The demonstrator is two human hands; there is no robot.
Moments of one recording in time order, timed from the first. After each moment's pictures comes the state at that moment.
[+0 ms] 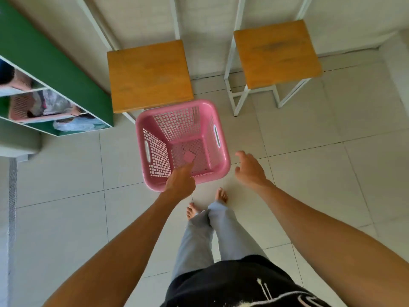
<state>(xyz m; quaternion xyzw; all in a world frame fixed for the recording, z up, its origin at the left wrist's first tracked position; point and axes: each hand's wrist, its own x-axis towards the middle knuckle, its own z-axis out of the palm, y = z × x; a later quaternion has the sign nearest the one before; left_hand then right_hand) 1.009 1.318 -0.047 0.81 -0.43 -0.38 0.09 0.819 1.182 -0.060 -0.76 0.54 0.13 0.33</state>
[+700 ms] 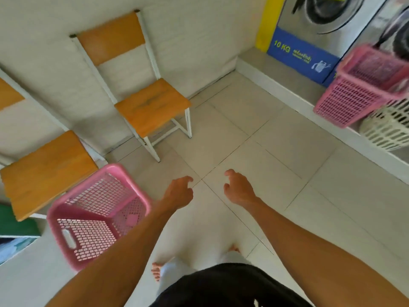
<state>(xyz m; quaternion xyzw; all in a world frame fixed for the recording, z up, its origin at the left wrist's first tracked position) 0.730 1.195 0.021 0.68 -0.63 -0.37 0.00 0.513 1.194 0.014 -0.62 0.70 -0.06 0.34</state>
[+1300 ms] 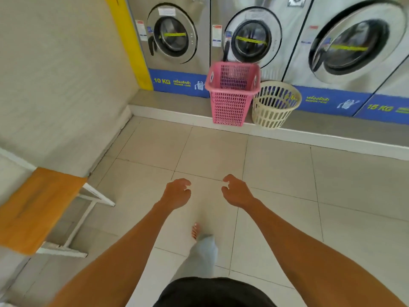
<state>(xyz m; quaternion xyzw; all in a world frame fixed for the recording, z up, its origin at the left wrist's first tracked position) 0.377 1.069 0.065 0.50 -0.77 -0.40 -0.02 0.190 1.189 0.041 -0.40 0.83 -0.21 0.33</state>
